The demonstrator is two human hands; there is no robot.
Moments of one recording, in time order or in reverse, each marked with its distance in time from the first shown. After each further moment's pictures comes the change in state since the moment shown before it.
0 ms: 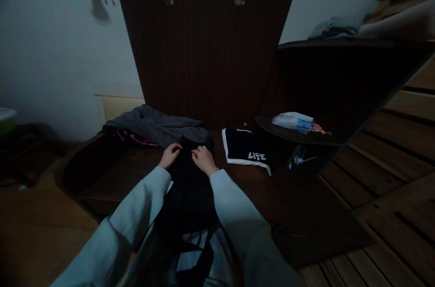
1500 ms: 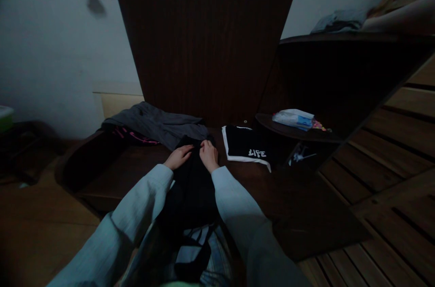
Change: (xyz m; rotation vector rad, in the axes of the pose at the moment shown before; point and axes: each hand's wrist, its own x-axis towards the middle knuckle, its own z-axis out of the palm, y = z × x) left_hand -0.010 0.023 0.010 0.233 -0.387 0.313; right_hand -0.003 0.005 -0.007 0.118 0.188 0.356
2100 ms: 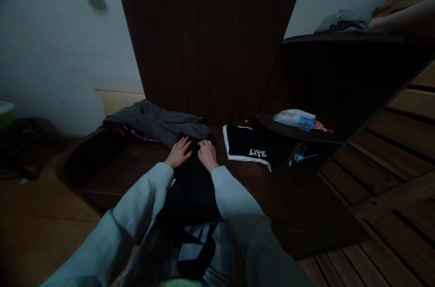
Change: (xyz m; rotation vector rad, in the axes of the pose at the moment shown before) left_hand -0.001 0.002 0.002 0.213 0.008 -0.156; right_hand 0.002 -0.001 0.007 -0.076 -0.130 -0.185
